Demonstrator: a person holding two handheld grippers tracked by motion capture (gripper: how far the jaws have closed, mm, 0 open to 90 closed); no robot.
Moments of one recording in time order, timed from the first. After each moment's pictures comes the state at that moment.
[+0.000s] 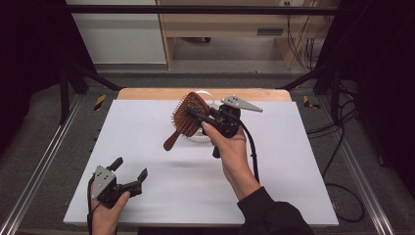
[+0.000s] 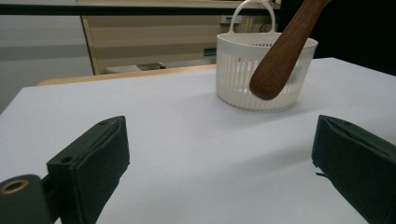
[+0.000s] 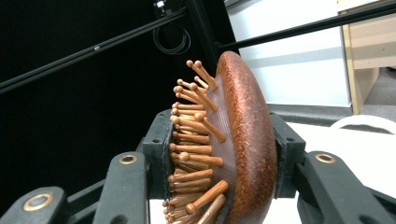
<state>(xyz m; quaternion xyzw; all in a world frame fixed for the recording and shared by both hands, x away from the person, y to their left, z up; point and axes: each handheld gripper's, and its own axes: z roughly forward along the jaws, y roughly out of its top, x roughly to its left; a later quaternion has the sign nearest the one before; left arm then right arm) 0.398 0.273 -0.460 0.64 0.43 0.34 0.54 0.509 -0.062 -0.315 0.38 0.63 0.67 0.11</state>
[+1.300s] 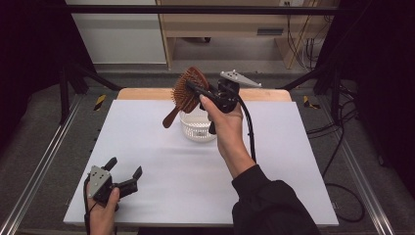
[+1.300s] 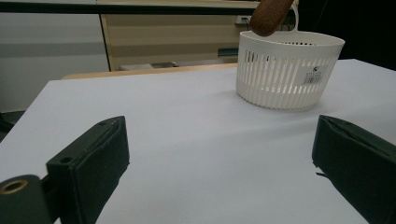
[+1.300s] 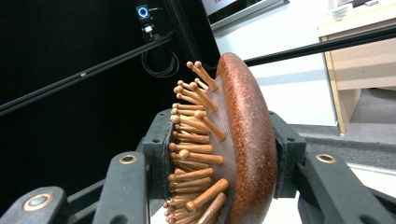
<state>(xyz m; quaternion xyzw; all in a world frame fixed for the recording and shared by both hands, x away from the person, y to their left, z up) 0.400 0.283 -0.465 0.63 0.44 0.35 0.53 0.550 -0.055 -0.279 0.40 0.60 0.68 0.13</state>
